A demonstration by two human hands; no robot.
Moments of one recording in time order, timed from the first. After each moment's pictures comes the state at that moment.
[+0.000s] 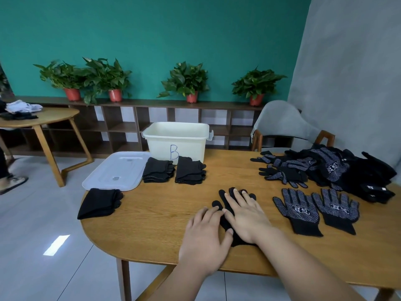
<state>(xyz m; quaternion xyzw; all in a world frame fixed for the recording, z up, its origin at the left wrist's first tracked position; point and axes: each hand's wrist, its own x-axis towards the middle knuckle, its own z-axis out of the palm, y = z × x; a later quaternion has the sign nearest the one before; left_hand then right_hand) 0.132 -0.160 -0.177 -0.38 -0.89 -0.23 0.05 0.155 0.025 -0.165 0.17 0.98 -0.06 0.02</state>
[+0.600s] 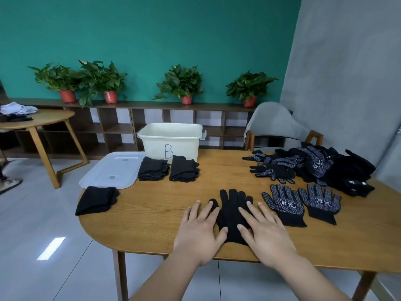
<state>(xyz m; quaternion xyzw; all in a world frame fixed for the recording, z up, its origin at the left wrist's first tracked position) 0.138 -0.157 -0.174 -0.41 -0.90 -0.13 0.03 0.258 0.034 -0.179 0.19 0.98 -0.04 -0.10</state>
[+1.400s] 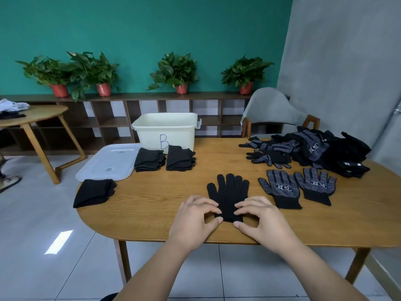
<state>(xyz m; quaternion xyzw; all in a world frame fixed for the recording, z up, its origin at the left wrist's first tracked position) 0.127 -0.167 -0.189 -0.45 -0.82 -0.33 0.09 0.274 0.041 -0.185 0.06 0.94 -0.22 -0.27</state>
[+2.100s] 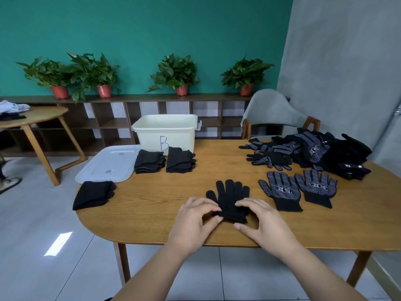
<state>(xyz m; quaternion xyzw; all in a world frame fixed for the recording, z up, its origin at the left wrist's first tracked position) 0.130 -0.172 -0.185 -0.46 -0.79 -0.39 0.08 0.277 0.037 -0.177 0.07 0.94 -0.22 -0.24</state>
